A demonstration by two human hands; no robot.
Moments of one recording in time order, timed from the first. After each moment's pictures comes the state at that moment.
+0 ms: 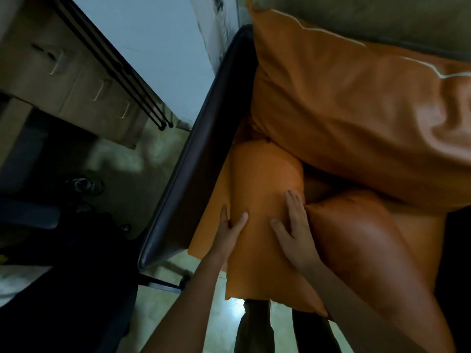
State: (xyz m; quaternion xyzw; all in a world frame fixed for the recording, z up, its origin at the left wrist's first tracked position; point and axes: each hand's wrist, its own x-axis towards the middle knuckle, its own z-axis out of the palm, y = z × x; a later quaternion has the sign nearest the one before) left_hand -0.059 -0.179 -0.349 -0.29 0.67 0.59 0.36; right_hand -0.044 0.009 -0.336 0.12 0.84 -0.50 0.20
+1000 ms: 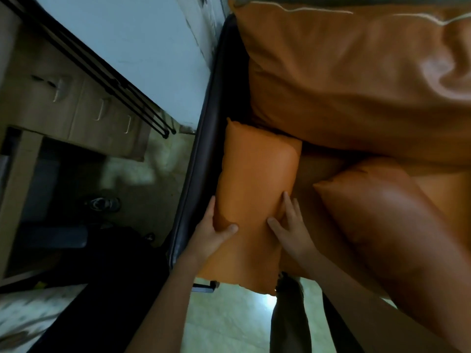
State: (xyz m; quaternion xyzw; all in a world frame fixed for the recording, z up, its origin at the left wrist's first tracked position) left_hand -0.070 -0.291 -0.318 -0.15 0.79 0.44 0.41; right_hand -0.018 -0.060 -0.352 0.24 0.72 -0.58 0.29
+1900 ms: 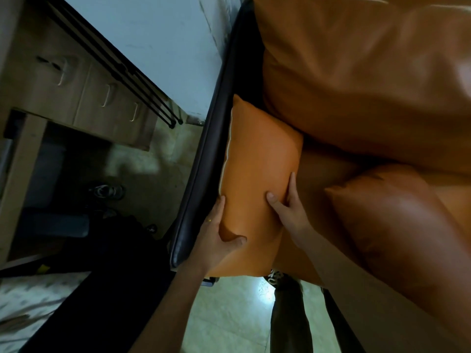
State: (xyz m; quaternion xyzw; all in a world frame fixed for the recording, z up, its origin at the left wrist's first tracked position) left_hand -0.060 -0.283 -0.308 -0.09 0.84 0.39 0.37; right_hand -0.072 -0.067 -0.380 0.28 0.62 -0.70 0.24
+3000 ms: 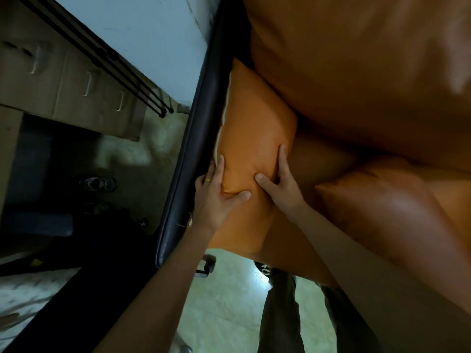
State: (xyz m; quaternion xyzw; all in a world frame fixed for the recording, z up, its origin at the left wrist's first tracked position) left_hand -0.129 -0.237 -0.347 -0.05 0.93 0.26 0.25; right_hand -0.118 -0.040 -0.397 0.18 0.70 -0.65 0.23
